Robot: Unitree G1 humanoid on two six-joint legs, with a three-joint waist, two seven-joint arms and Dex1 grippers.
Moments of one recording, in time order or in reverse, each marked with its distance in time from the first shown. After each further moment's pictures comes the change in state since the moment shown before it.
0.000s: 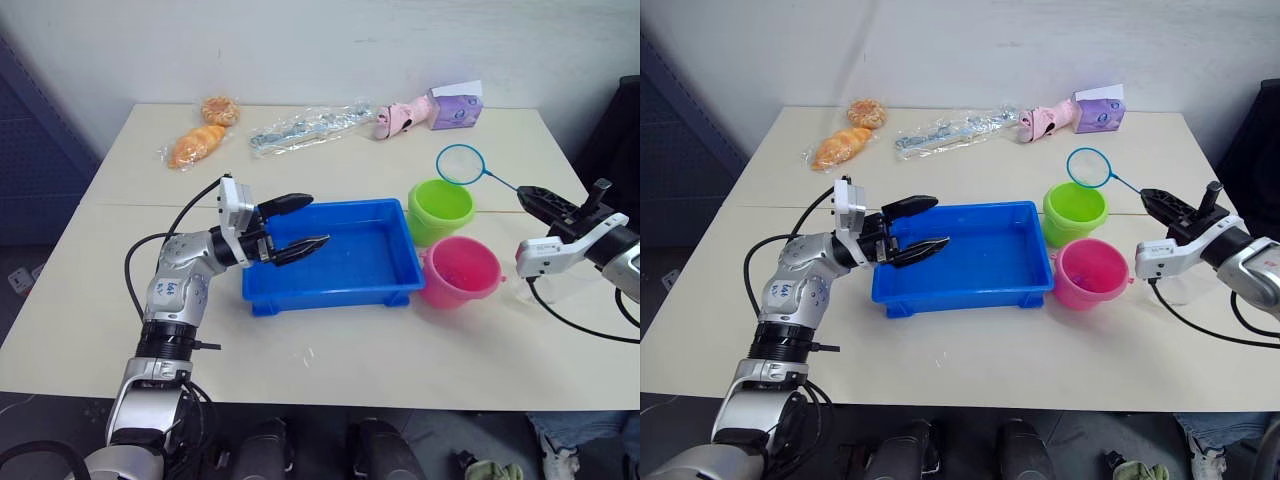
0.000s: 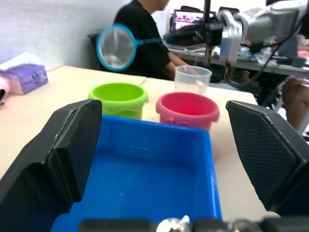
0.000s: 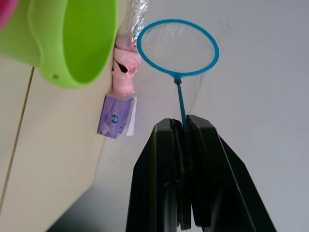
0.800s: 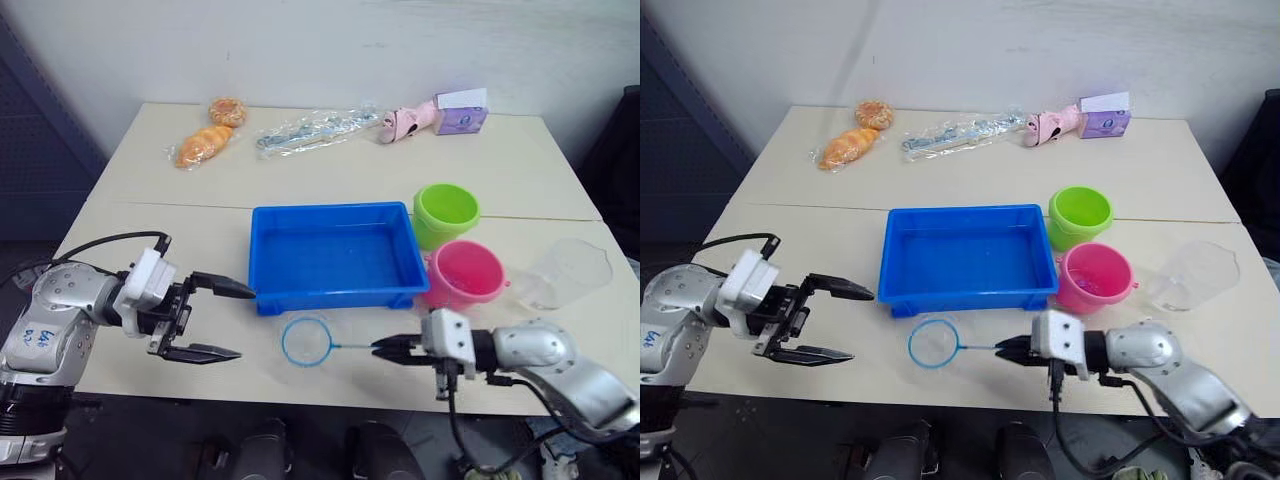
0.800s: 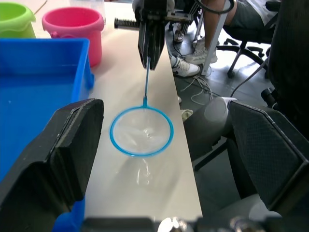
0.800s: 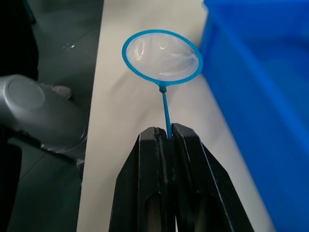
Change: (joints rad) left arm 0.406 0.449 0.070 -0.380 -0.133 0.061 -0.349; right arm 0.280 0.331 0.266 -0.623 0.816 0.692 0.944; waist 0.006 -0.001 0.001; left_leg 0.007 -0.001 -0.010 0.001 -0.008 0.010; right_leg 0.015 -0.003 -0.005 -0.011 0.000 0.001
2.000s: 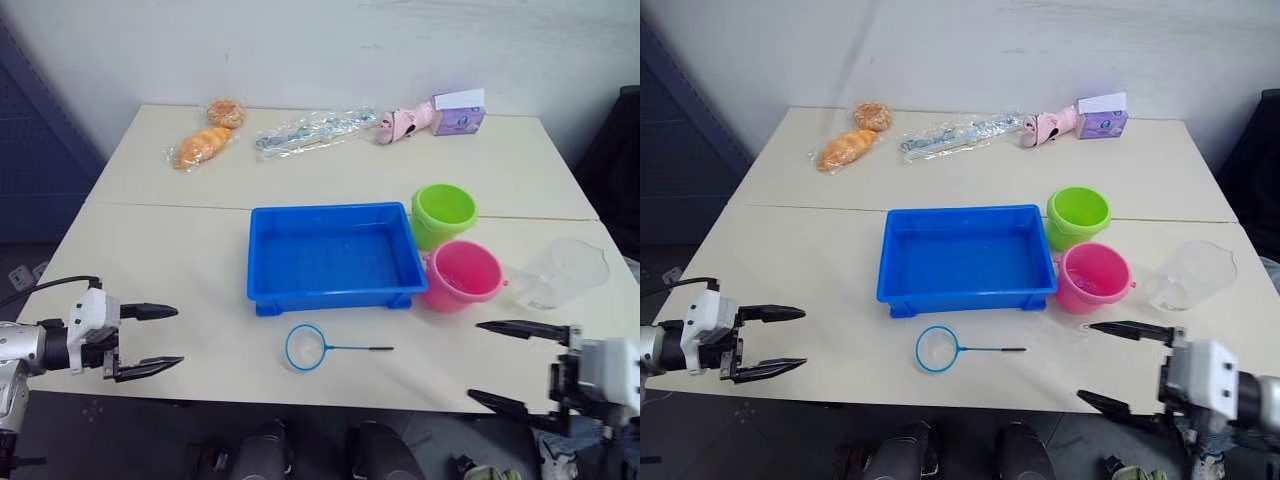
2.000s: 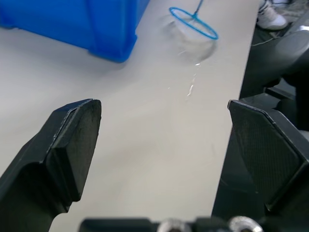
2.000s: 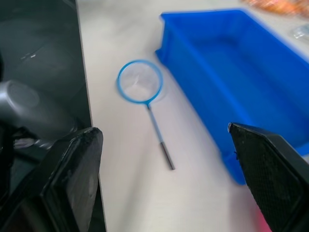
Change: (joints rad) left arm 0.230 0.068 0.175 0.350 0.199 -0.266 0.118; right arm 0.657 -0.001 -0.937 -0.274 0.252 -0.023 0.244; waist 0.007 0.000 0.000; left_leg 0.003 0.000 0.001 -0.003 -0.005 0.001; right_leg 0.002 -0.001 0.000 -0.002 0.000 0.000
